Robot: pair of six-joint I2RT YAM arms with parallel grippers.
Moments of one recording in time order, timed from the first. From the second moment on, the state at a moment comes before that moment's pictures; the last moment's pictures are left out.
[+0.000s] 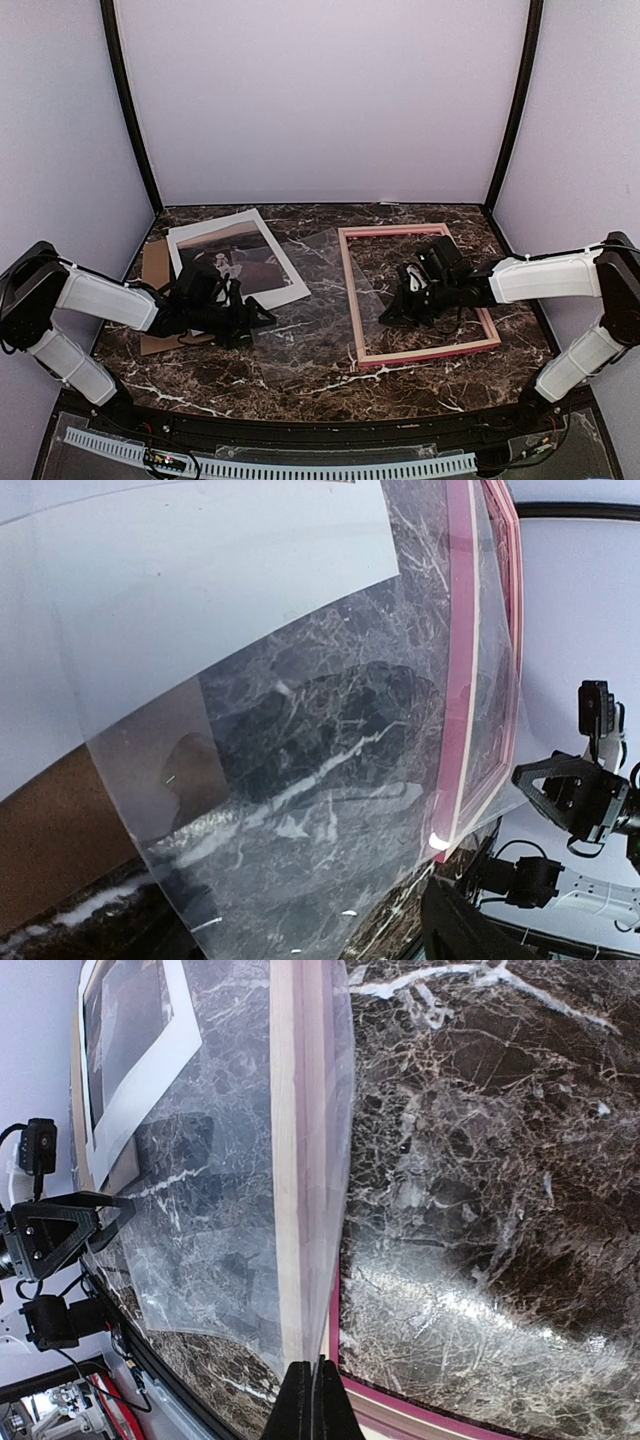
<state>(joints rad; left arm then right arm) -0.64 1.49 0.51 0.23 0.40 -1.06 0.70 1.48 0.75 -0.18 -0.38 0.84</state>
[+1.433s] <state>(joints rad) -0.62 1.32 0.90 -0.19 0.34 -0.71 0.47 1.47 0.91 -0.46 -0.14 0.53</state>
